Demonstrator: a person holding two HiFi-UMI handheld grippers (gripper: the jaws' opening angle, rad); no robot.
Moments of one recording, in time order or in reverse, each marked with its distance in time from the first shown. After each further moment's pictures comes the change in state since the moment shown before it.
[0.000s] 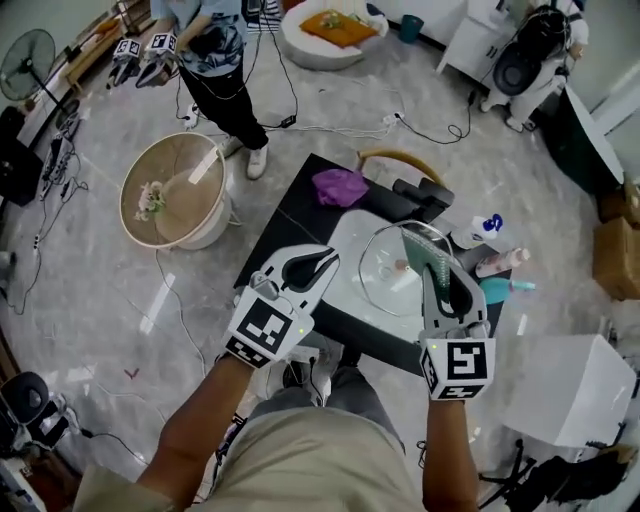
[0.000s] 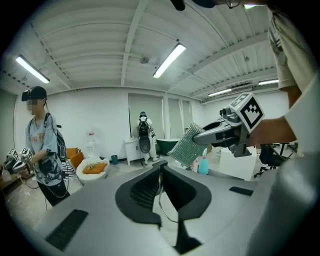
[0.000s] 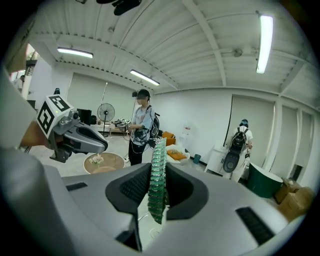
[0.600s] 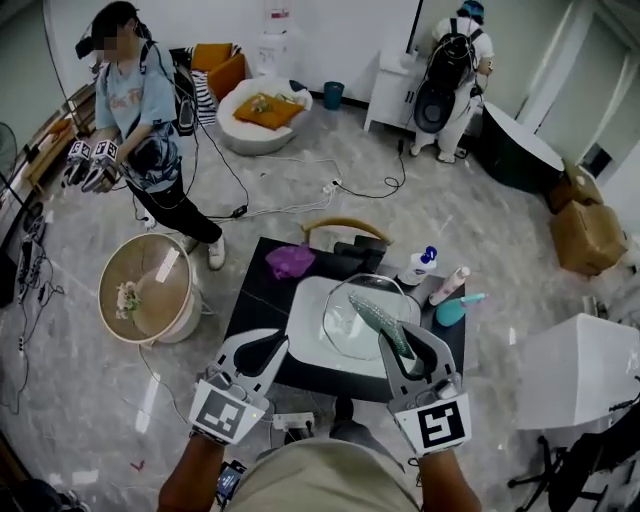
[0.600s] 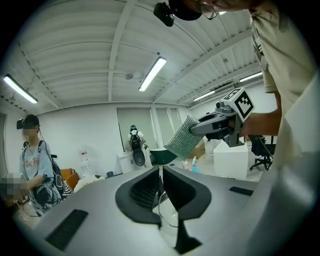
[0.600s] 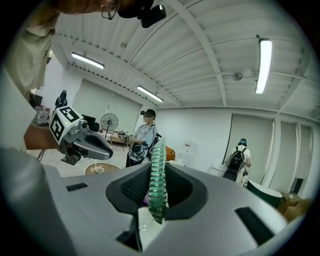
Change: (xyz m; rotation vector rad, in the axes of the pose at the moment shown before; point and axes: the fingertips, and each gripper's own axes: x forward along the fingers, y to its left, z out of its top) left arm -0.072 -0.037 0.069 0.088 -0.122 -0.060; right arm -0.103 0.022 0.076 -0.053 -0.113 -0.004
